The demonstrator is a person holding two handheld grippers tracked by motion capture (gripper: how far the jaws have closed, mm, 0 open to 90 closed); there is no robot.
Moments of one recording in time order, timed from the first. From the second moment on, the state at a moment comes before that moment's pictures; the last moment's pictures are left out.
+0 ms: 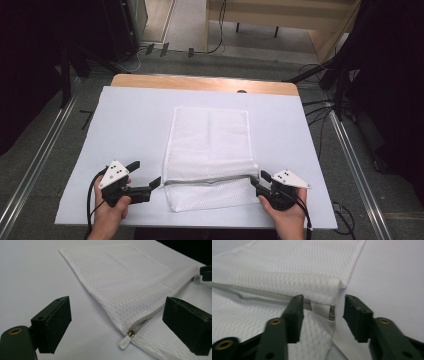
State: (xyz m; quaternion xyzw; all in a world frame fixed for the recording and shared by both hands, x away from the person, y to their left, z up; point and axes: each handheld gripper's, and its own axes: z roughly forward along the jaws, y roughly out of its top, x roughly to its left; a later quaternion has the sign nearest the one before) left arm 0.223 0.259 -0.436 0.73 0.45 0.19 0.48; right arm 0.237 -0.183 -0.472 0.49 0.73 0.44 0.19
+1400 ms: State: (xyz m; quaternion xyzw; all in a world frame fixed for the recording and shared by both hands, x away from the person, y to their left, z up) left arm 0.190 0.198 -0.467 0.80 0.46 0.15 0.36; right arm 0.191 -0.187 -0.484 0.49 0.77 0.39 0.12
